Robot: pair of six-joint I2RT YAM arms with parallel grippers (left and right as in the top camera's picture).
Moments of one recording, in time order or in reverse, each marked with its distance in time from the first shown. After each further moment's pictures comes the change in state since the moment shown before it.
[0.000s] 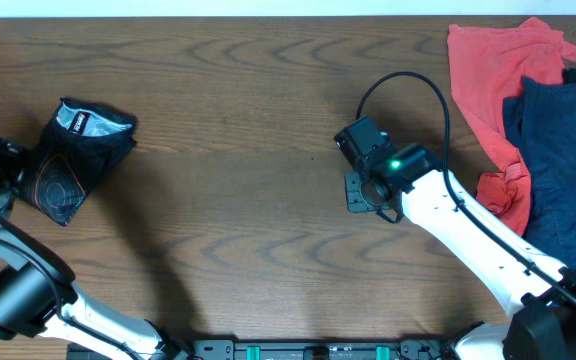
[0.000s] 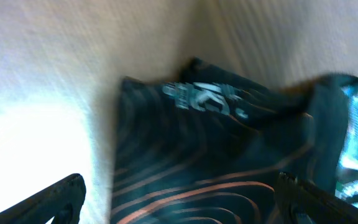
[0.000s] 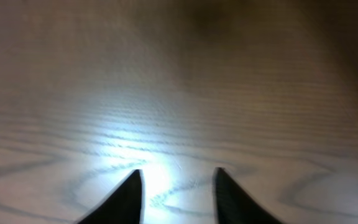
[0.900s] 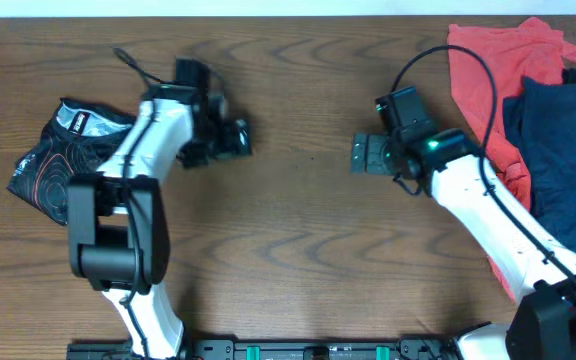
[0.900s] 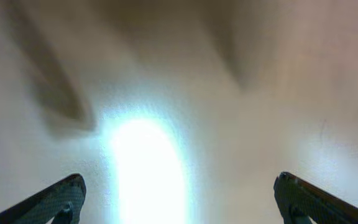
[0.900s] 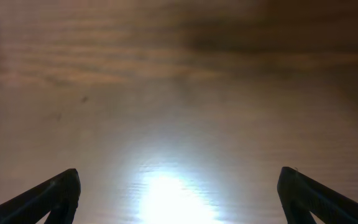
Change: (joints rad) left arm -0.937 0.000 -0.001 -0.380 0.048 0.182; right arm -0.211 0.000 0.000 0.227 -0.079 -0.052
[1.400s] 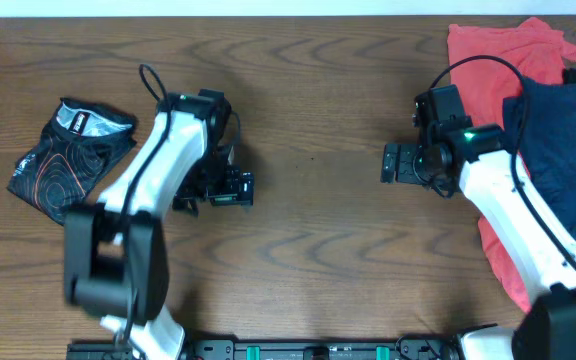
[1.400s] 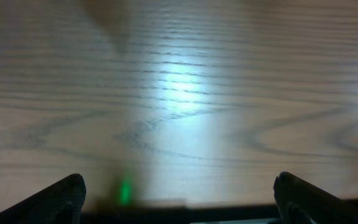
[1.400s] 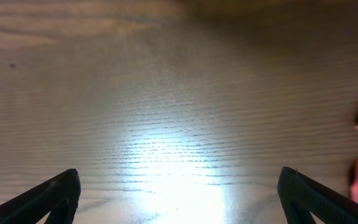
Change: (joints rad) left arm -0.097 -0.187 -0.092 -0.363 -0.110 0.012; right arm -0.130 -0.051 -0.008 -0.185 -0.056 -0.074
